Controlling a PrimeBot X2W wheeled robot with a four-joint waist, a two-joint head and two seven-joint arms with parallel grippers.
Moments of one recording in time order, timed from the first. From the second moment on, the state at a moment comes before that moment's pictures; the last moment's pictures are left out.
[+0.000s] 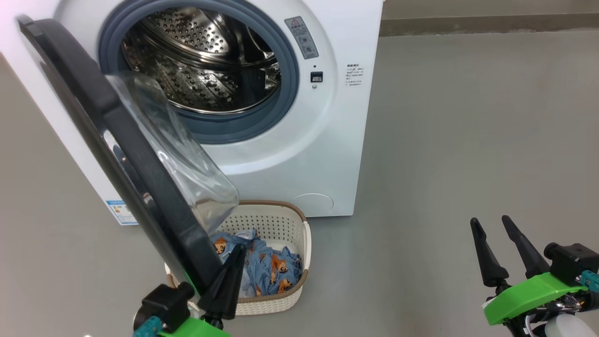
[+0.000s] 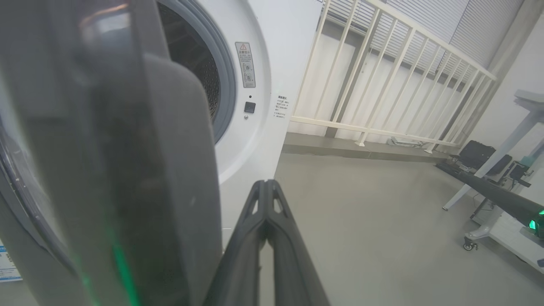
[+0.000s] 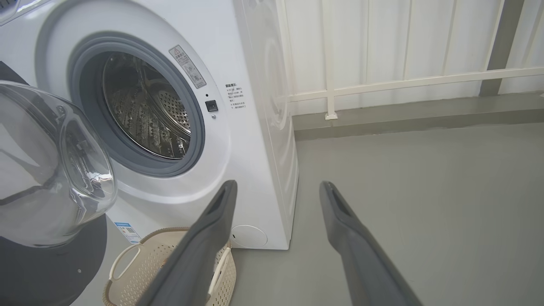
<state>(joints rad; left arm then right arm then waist) -0.11 0.06 -0.32 0.27 -0.41 -0.10 -0.21 -0.11 -0.26 0.16 0.35 0.51 0.13 -0.25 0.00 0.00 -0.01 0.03</state>
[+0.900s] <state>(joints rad) -0.12 0.07 -0.32 0.28 -0.43 -0.10 -0.24 -0.11 -0.25 0.15 0.35 0.51 0.13 -0.25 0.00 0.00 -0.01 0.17</state>
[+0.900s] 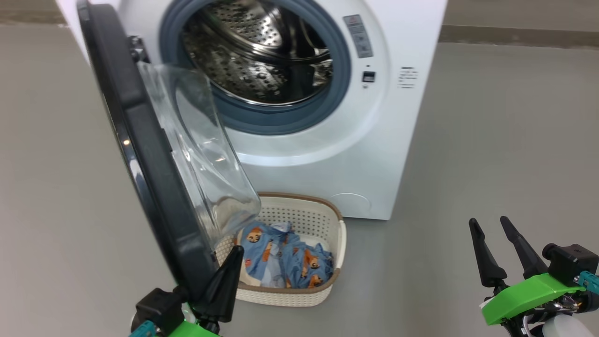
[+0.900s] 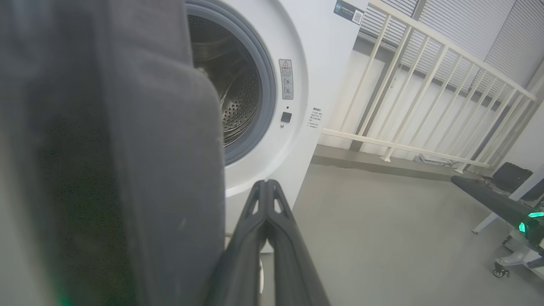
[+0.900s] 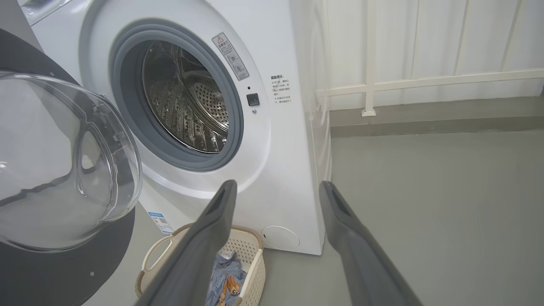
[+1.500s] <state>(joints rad) -0.11 0.14 -0.25 0.27 -0.45 -0.04 -0.21 -0.11 -0.24 0.15 0.36 0.51 0.13 -0.25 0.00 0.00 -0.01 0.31</state>
